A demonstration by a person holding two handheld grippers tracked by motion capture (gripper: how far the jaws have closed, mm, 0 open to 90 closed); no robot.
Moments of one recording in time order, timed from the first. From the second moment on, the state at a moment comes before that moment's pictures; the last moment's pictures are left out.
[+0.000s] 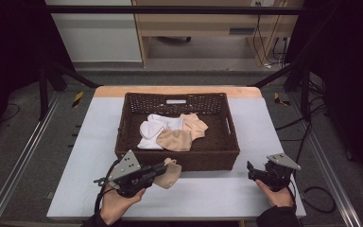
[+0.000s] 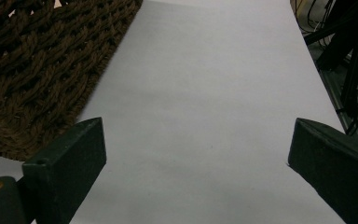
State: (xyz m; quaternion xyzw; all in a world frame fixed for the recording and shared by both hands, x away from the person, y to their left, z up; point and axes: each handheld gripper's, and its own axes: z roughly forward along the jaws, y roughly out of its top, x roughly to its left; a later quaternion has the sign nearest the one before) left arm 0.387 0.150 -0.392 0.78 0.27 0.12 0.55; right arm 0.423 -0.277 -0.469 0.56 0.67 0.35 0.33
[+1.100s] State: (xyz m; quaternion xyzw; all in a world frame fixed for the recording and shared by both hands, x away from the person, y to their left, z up) left arm 0.396 0.144 -0.409 0.80 0.28 0.12 0.52; right arm 0.424 -0.277 -0.470 0.56 0.68 0.35 0.32
